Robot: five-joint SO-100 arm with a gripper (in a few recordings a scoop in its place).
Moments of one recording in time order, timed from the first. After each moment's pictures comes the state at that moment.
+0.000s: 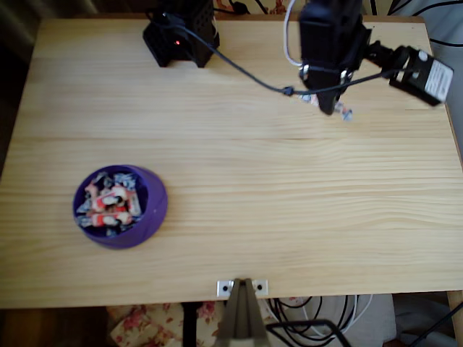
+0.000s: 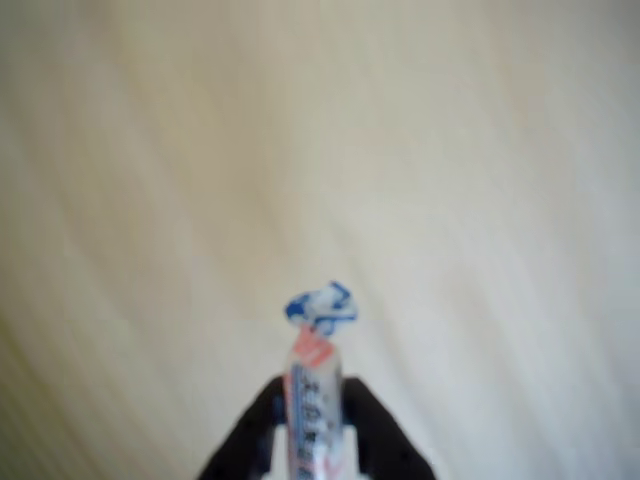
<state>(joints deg) -51.6 103.6 110.6 56.5 -2.1</state>
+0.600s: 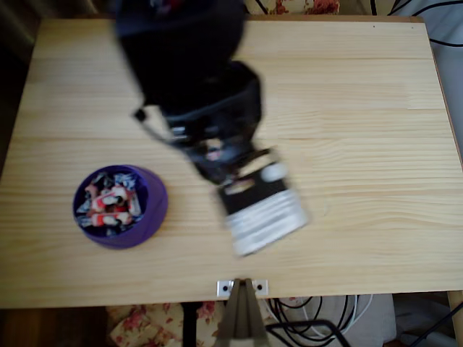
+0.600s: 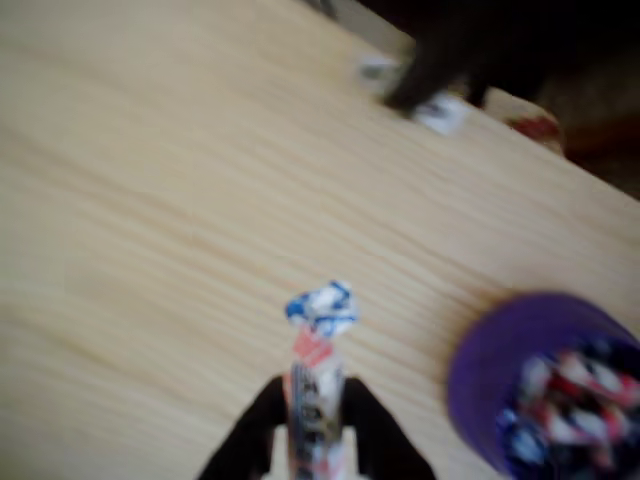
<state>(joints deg) -11.4 108.5 98.6 69.8 -7.3</state>
